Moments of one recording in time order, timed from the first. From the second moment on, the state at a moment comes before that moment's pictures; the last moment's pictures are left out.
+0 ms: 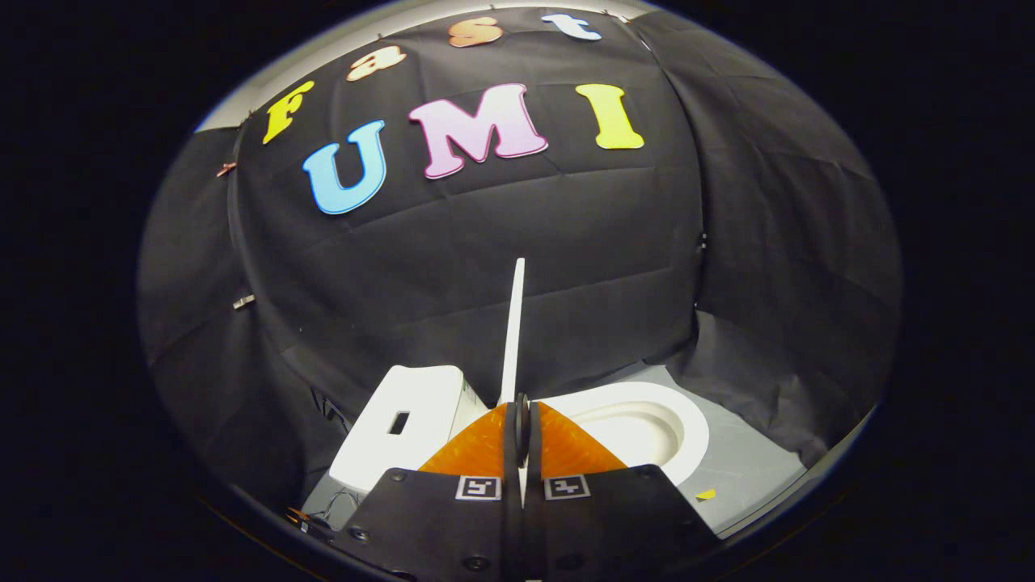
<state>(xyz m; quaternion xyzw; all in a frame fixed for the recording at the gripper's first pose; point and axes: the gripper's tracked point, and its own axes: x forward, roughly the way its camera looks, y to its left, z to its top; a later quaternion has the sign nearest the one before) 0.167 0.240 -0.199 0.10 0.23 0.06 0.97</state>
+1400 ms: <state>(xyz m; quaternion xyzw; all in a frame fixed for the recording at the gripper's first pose) 0.132 0.438 -0.194 -0.10 0.17 0.13 0.97</state>
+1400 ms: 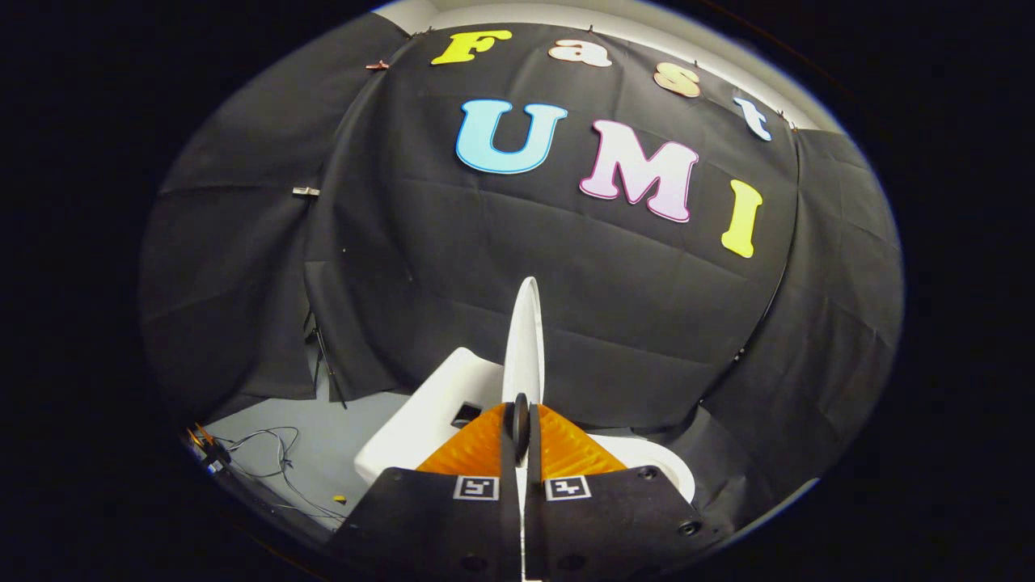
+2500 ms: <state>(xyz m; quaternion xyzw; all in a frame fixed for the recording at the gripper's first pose) 0.008 0.305 -0.067 0.02 0.07 0.14 0.99</state>
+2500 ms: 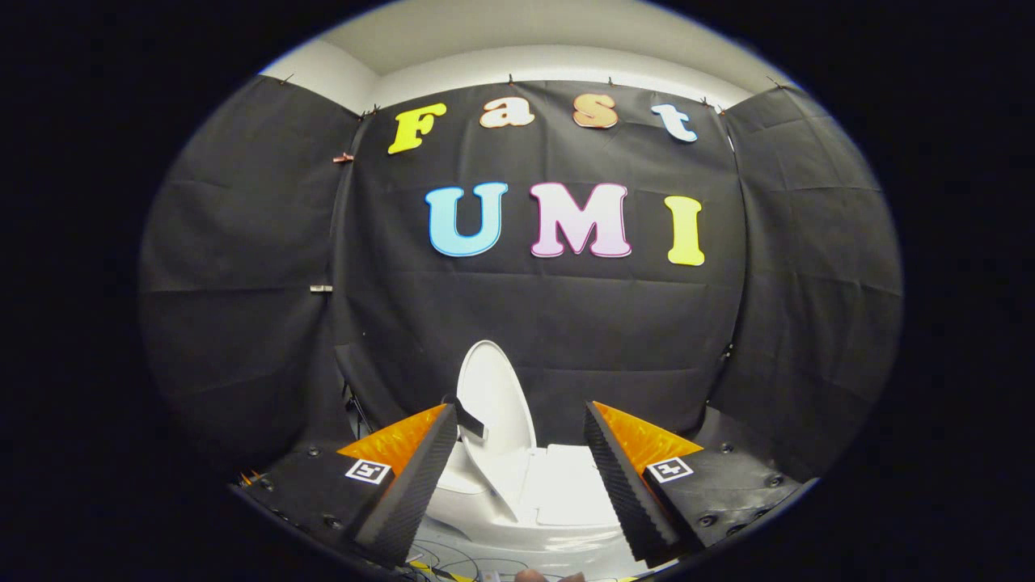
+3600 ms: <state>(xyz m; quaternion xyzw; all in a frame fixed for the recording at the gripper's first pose) -0.012 0.219 -0.048 0.05 0.05 0.08 0.99</state>
